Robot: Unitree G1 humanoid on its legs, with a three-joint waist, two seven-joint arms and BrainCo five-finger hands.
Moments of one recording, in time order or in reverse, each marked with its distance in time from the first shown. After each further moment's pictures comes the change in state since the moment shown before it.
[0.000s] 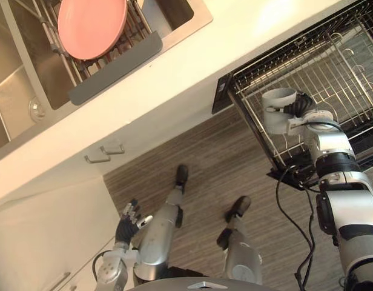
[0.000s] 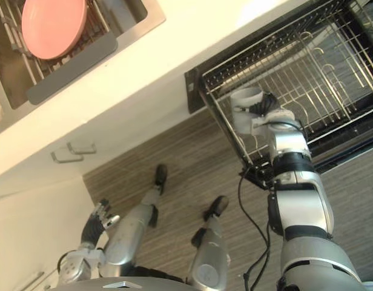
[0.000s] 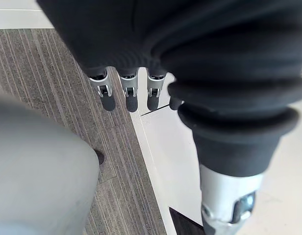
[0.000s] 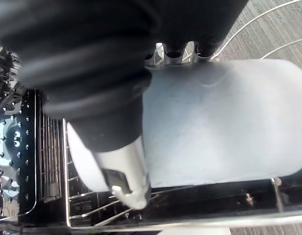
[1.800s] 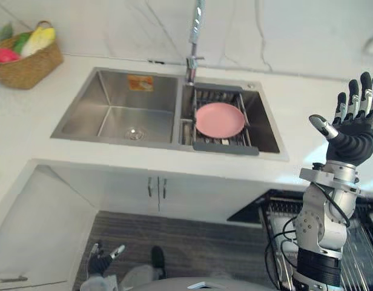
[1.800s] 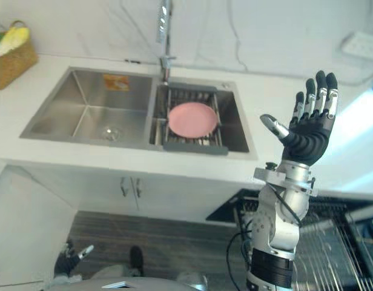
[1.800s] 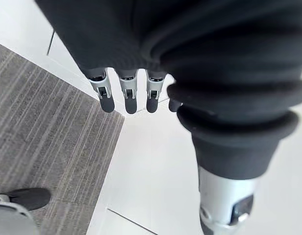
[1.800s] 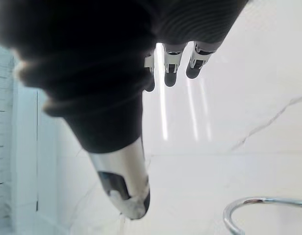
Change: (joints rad) left arm -0.007 -0.023 0.358 0.339 0.291 0.085 0.174; right arm 0.830 0.468 -0.437 -1.234 0.203 -0.504 -0.096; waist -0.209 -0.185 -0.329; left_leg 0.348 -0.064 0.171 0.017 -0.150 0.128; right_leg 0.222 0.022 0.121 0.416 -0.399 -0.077
